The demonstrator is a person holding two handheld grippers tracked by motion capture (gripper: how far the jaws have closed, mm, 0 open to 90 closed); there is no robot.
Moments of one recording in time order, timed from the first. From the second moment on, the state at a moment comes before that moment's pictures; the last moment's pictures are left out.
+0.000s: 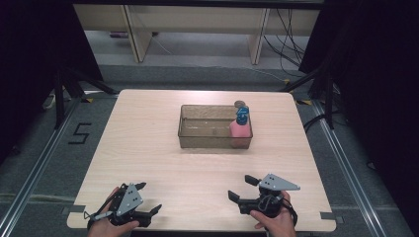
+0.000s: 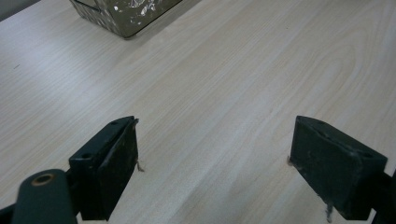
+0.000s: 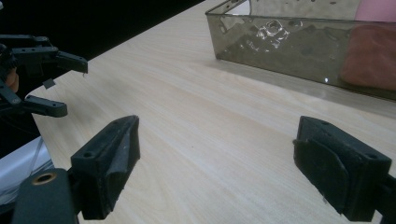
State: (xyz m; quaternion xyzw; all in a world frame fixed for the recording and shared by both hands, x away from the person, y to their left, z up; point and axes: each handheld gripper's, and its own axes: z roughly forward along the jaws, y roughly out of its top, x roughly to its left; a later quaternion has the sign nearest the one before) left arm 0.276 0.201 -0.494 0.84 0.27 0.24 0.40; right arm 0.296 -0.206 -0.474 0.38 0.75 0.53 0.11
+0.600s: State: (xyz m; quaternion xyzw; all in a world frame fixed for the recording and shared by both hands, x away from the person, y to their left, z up) left arm 0.276 0.201 -0.494 0.84 0.27 0.24 0.40; right arm 0.284 -0.215 -0.478 0.39 0.74 0.53 0.11
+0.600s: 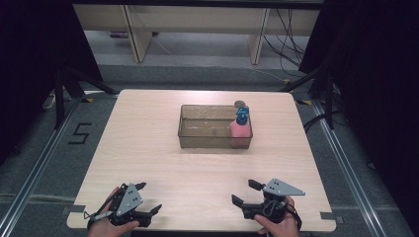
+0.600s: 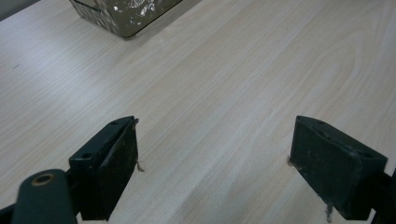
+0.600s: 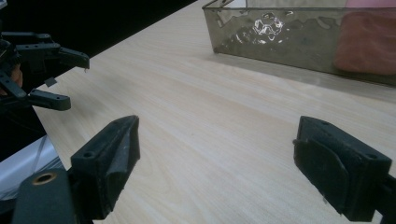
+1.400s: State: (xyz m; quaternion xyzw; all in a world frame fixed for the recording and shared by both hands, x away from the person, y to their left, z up) left arm 0.276 0.202 -0.494 0.84 0.27 0.24 0.40; right arm 0.269 -0.216 -0.484 0.37 0.76 0.52 0.11
